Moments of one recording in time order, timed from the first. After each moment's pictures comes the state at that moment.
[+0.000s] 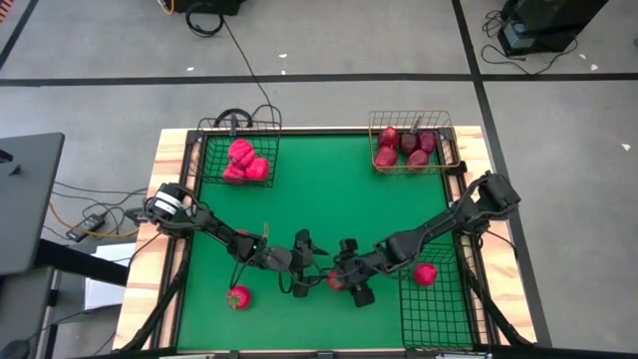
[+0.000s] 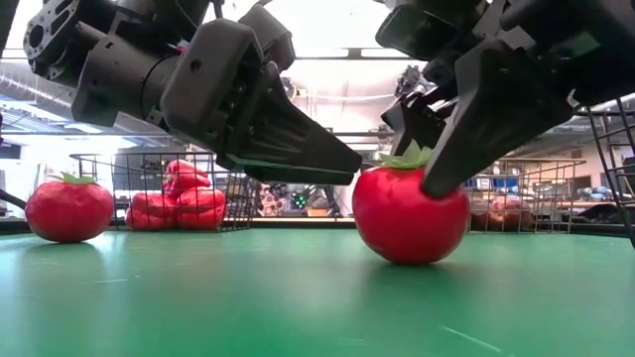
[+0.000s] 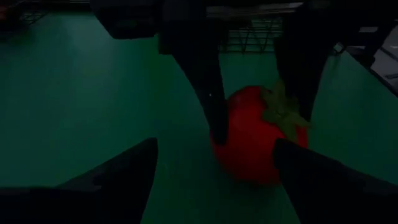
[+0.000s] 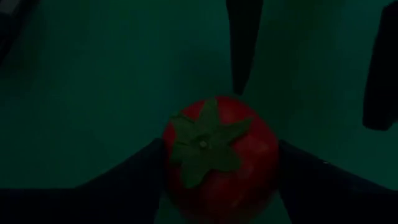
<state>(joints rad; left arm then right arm) -0.37 1.91 0.77 0.78 -0.33 -0.17 0.41 1.80 1.03 -0.13 0.09 0.15</state>
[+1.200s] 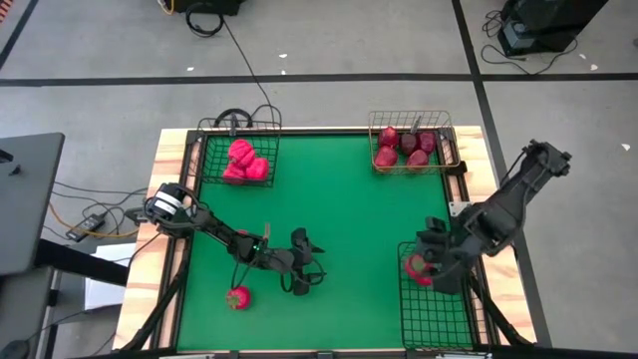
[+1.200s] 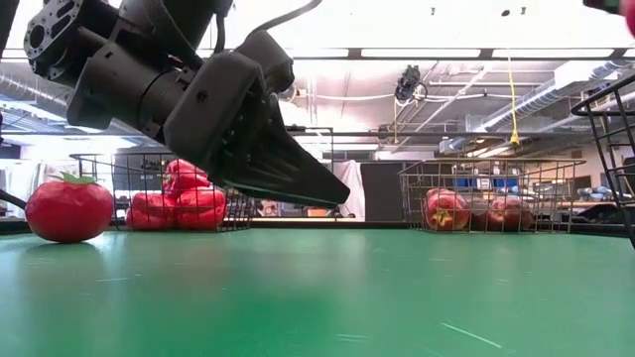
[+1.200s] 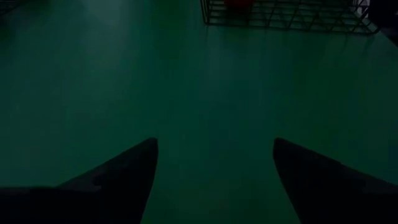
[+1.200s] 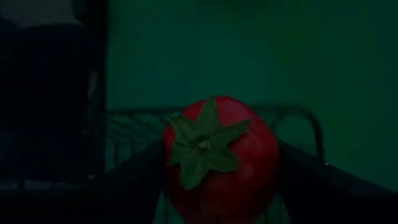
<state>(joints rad) -0.37 1.91 0.77 0.69 -0.37 -0.25 0.71 1.13 1.10 -1.06 0.17 0.79</state>
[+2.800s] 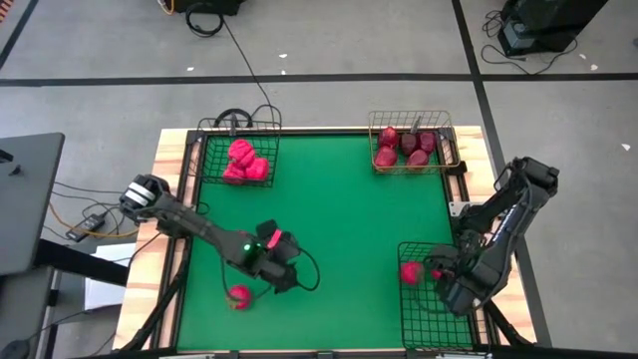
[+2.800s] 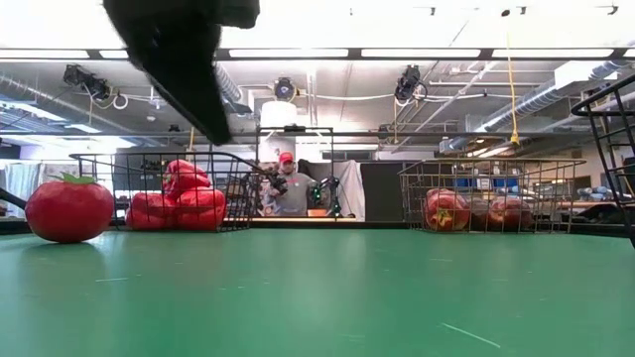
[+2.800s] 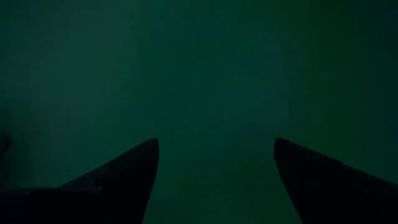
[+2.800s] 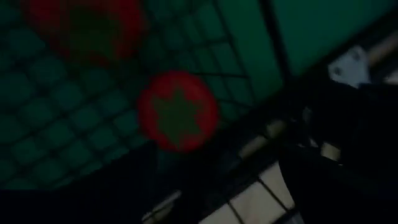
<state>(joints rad) -0.46 1.70 1.22 -0.76 -0.50 -0.73 0.97 1.43 1.10 -1.51 0.02 1.53</state>
